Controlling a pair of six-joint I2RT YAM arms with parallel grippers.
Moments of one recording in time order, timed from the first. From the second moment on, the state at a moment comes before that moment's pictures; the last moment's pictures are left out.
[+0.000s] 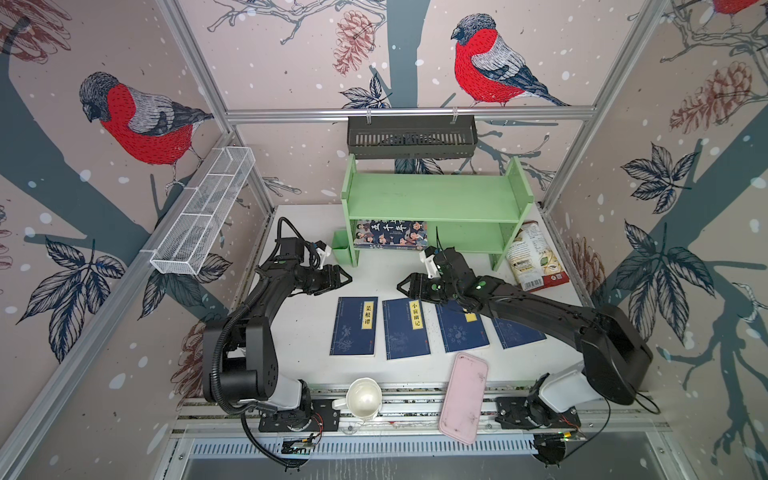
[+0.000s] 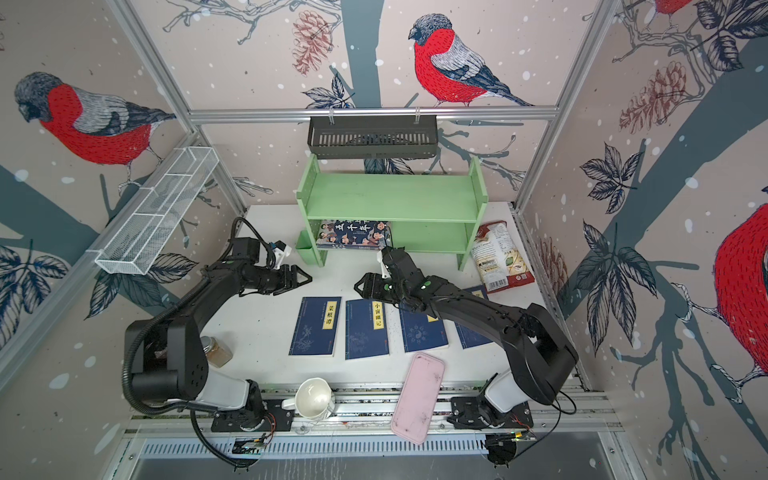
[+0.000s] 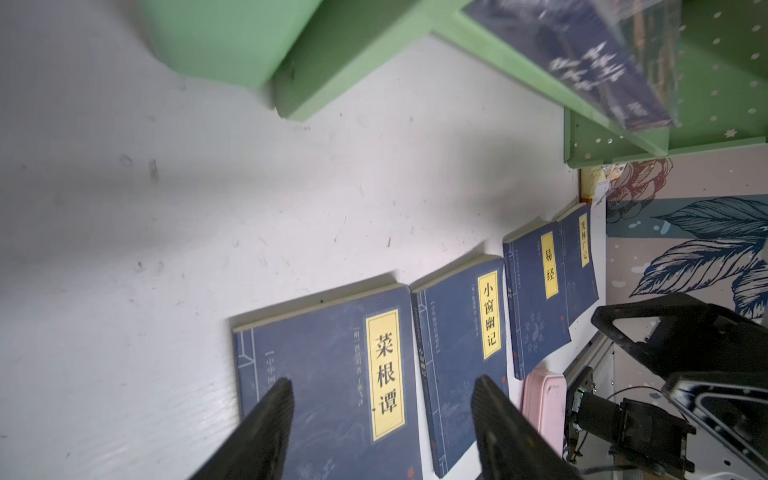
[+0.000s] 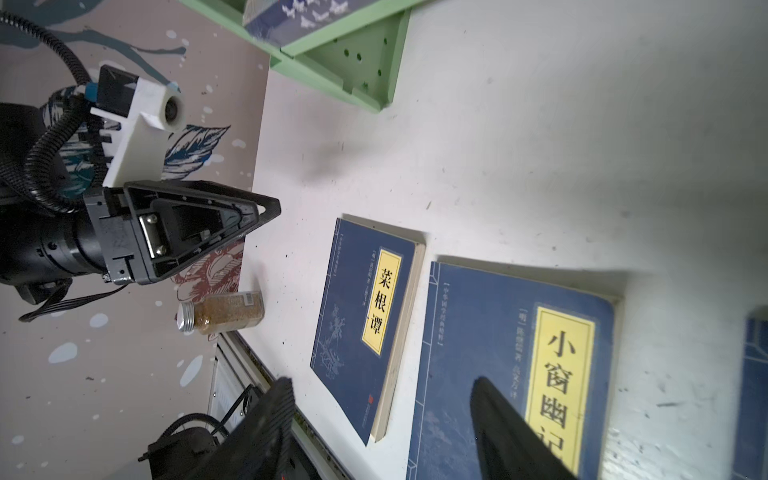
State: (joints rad) left arm 0.06 1.50 0.97 -0.65 0.70 -0.10; right arm 0.80 1.54 0.99 -0.14 -0.31 0.81
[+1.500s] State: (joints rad) left arm 0.07 1.46 0.67 -0.49 0.61 -0.34; right arm 0.93 2.05 1.27 -0.16 -0.55 0.79
